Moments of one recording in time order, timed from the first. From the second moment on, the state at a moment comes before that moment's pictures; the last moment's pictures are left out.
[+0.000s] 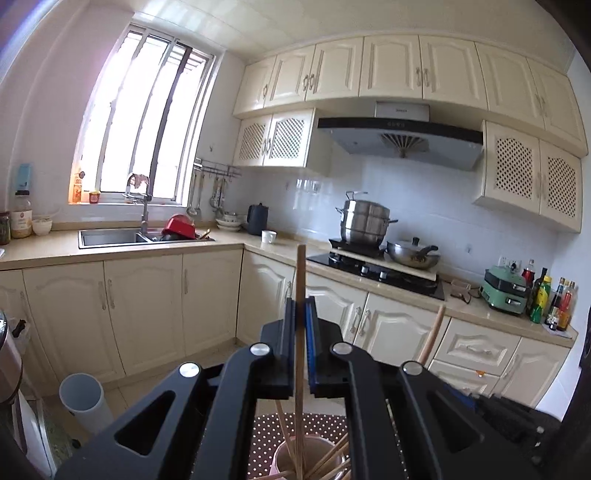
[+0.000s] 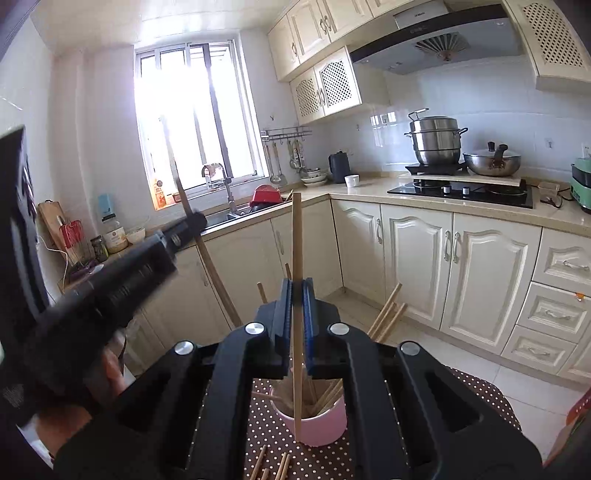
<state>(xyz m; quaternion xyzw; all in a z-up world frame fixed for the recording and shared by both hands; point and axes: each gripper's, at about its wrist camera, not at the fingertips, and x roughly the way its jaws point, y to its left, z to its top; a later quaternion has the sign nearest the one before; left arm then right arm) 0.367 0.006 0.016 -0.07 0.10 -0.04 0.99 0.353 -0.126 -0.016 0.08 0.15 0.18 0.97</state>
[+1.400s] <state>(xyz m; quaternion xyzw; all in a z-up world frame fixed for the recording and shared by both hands) 0.343 0.041 -0.029 -0.03 0.17 0.00 0.99 0.350 -0.113 -0.048 0.04 0.16 0.14 0.98</state>
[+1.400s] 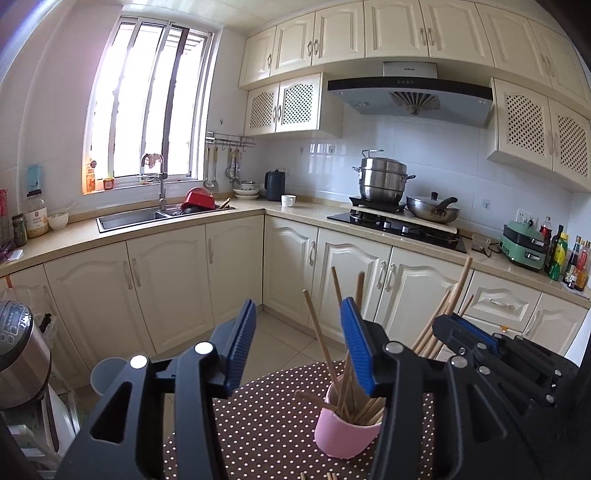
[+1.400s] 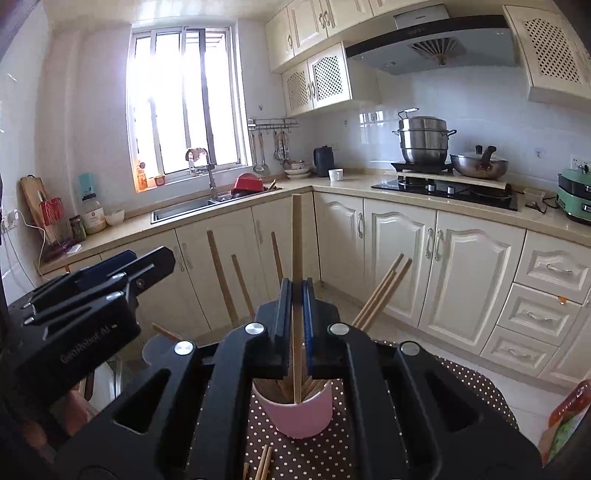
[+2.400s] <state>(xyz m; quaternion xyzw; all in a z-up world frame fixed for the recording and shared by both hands) 0.284 0.050 -0.032 0.00 0.19 0.01 0.98 0.311 -0.130 -0.062 0.07 0.21 0.13 0.97</state>
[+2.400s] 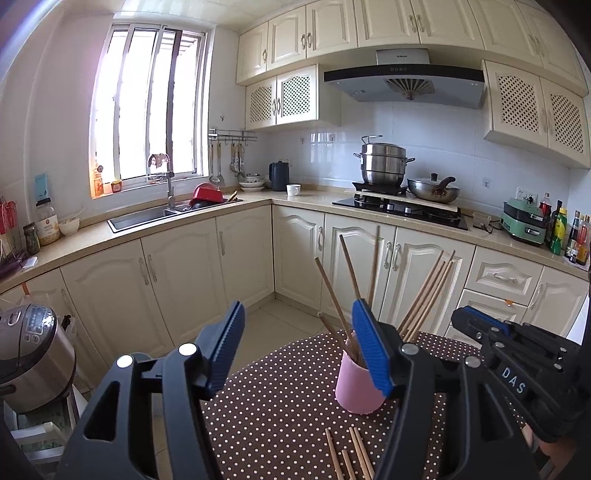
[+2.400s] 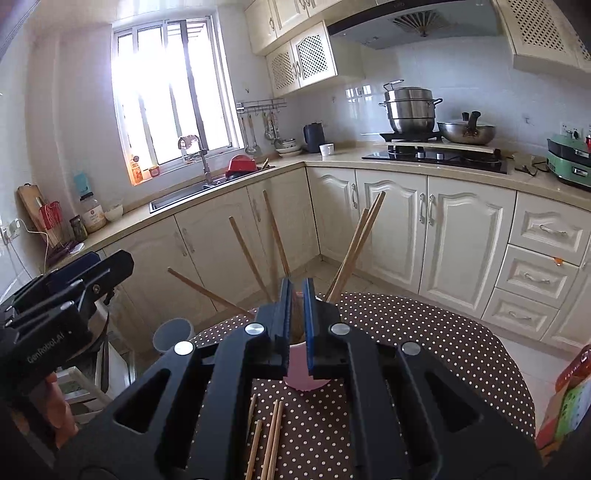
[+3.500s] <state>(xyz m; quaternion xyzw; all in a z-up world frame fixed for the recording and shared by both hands) 0.270 0.022 -0.201 0.06 0.43 -0.04 0.90 0.259 -0.129 -0.186 0.08 0.35 0.16 0.92</state>
